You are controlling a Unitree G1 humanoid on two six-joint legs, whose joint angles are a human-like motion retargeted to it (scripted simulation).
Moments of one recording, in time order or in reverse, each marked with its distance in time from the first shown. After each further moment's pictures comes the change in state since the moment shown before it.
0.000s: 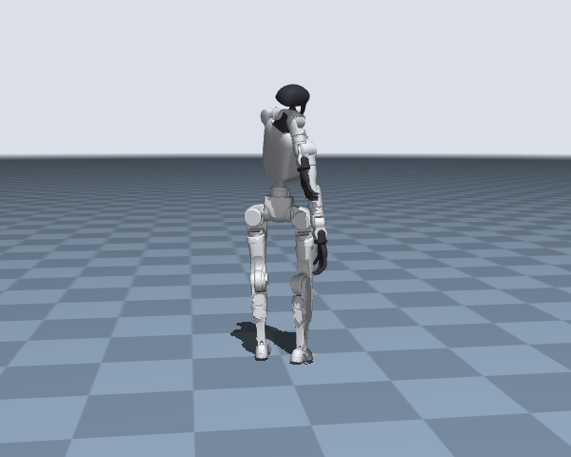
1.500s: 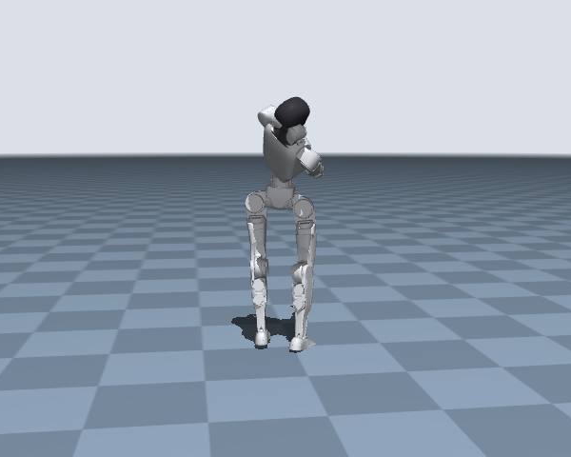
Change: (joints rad) left arm 0.000 0.000 0.000 -1.276 -0.209 -0.183 -0.450; right arm -0.587 0.820 0.176 -0.202 0.762 -0.098 0.066; waist 0.085 0.029 -0.213; left_leg 0.340 -0.066 -0.108 -0.008 -0.044 0.006; right_leg 0.358 -0.068 -0.103 0.056 -0.118 0.045
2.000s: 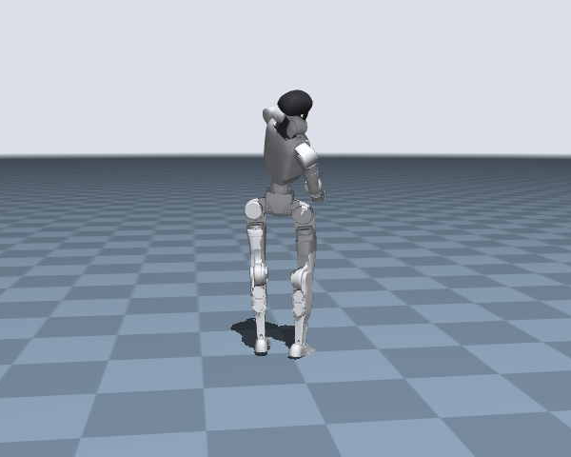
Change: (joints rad) left arm 0.000 0.000 0.000 -0.002 -0.191 -0.042 -0.008; right arm 0.190 -0.324 0.020 -0.387 -0.177 -0.171 -0.009; waist -0.176 -0.011 0.217; left_leg -0.087 0.022 0.030 -0.006 0.016 0.000; right_leg -0.108 0.025 0.032 0.003 0.024 -0.017
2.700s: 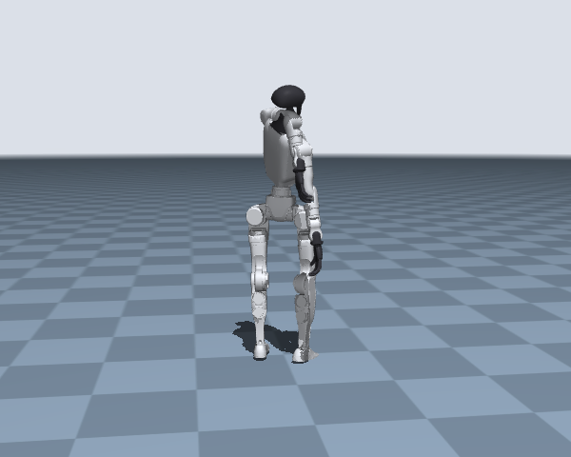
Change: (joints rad) left arm 0.000 0.000 0.000 1.269 0.340 0.214 0.521; right arm 0.408 -0.475 -0.137 0.601 -0.485 0.275 -0.066; waist 0.054 -0.019 -0.031; left_leg -0.195 0.063 0.111 0.004 0.003 -0.029; right_leg -0.256 0.032 0.122 0.020 0.039 -0.017
